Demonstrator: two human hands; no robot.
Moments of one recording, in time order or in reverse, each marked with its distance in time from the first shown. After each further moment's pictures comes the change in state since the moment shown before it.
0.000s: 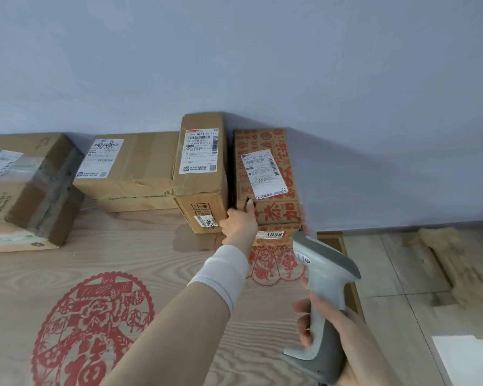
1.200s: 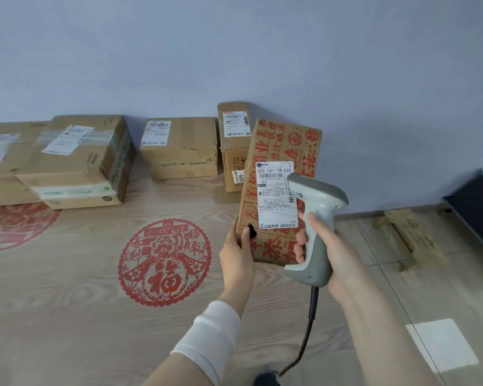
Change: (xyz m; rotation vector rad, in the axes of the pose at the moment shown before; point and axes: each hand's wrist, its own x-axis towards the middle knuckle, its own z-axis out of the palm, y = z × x) left_hand -0.163 -0.232 -0.121 -0.441 0.016 0.469; right_hand -0.131 0.113 0.100 -0.136 -0.006 -0.363
